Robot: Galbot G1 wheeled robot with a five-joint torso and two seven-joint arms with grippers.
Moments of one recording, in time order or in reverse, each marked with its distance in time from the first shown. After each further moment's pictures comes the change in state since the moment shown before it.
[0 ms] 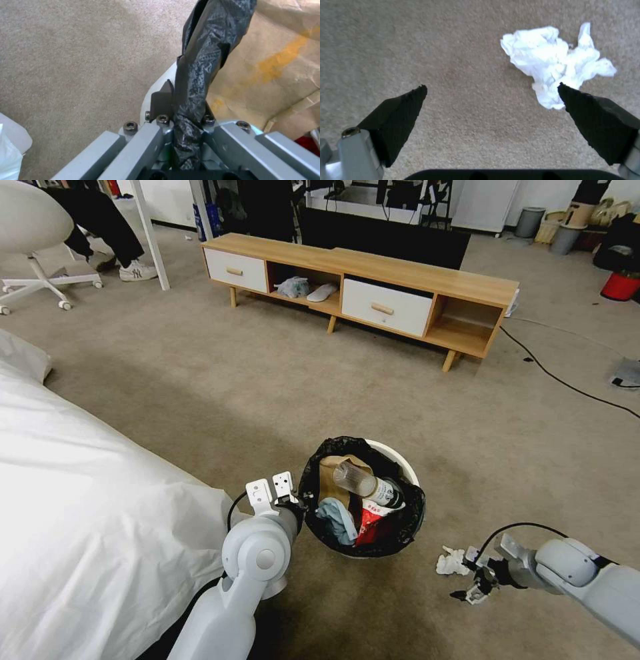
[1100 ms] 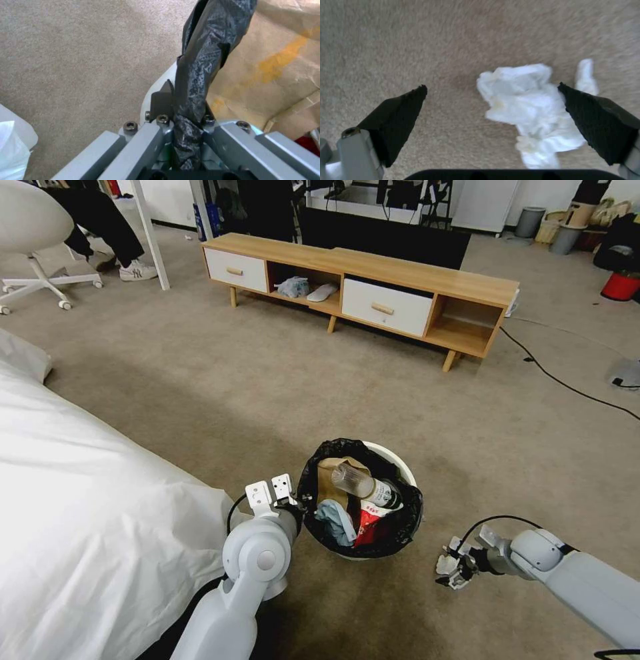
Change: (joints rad) left arm 0.009 -0.006 -0.012 0.007 0.013 0.000 0.000; right arm 0.142 0.164 -0.085 -0.215 -0.071 0.048 -0.020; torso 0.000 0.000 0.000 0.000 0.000
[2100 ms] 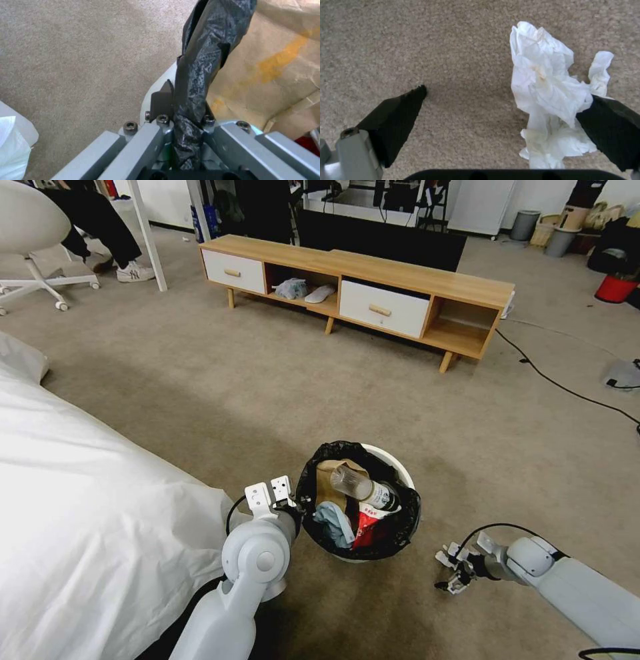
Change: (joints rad) left arm 0.004 0.002 0.001 0.005 0.000 0.000 -0.001; right arm 0.006 0.068 0.036 -0.127 -0.069 0.050 -0.019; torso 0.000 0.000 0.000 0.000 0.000
